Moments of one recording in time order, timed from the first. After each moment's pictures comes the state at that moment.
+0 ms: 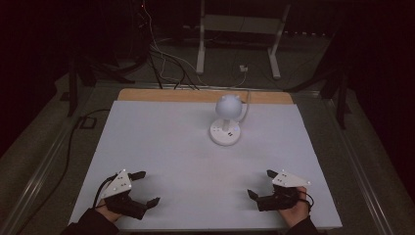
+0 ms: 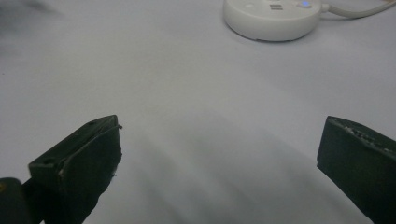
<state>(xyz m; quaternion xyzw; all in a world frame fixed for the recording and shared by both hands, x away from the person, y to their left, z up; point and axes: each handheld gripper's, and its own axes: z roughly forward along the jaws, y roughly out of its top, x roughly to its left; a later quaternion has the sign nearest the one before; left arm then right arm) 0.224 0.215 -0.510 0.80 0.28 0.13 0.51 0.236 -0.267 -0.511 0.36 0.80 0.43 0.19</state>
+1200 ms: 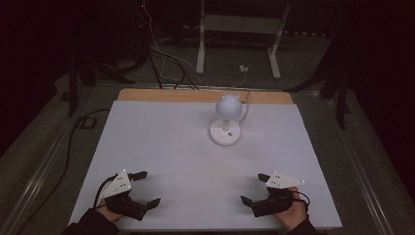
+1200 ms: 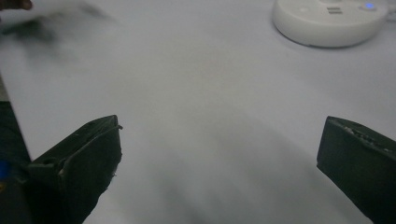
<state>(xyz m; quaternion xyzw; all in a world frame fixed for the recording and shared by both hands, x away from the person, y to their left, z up) 0.223 0.213 -0.509 0.80 0.26 0.12 0.53 0.229 -0.247 -0.496 0.33 0.82 0.45 0.13</state>
